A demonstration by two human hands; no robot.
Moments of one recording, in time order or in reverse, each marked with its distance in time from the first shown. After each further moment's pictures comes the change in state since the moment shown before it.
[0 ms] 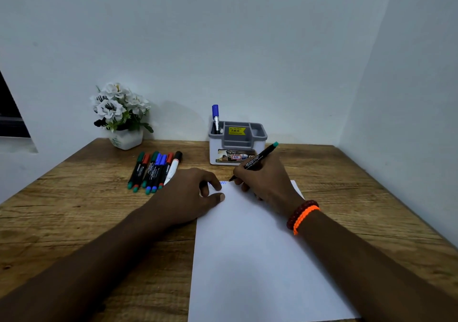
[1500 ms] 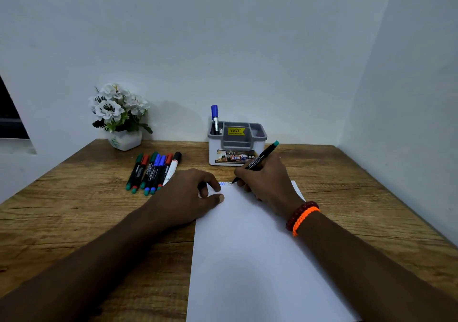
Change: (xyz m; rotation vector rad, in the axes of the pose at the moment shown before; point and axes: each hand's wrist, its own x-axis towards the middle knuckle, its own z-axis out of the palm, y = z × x) left_hand -0.001 0.000 -0.001 0.007 -0.016 -0.007; right_hand 0.006 0.008 0.001 -0.047 0.040 -0.014
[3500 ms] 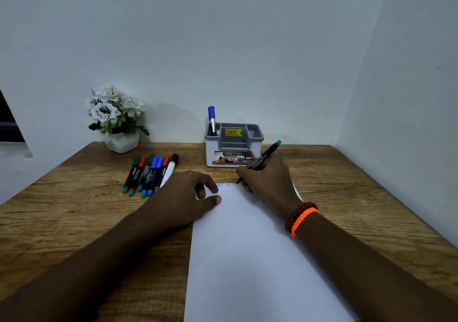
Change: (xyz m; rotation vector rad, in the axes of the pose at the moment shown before) left_hand 0.000 0.001 -0.001 -0.002 0.004 0.001; right_hand 0.002 0.004 -0.003 -0.051 0.120 -0.018
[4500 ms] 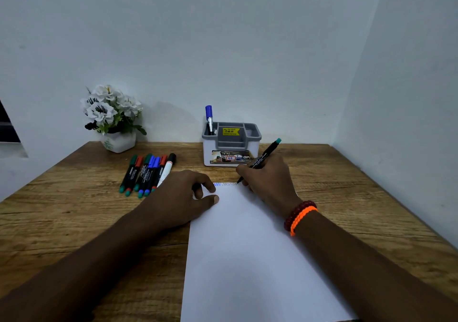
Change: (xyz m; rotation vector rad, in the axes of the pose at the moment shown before) left_hand 0.000 0.002 -0.001 -0.001 -0.013 -0.001; right_hand 0.003 0.004 -0.002 -0.010 0.019 0.015
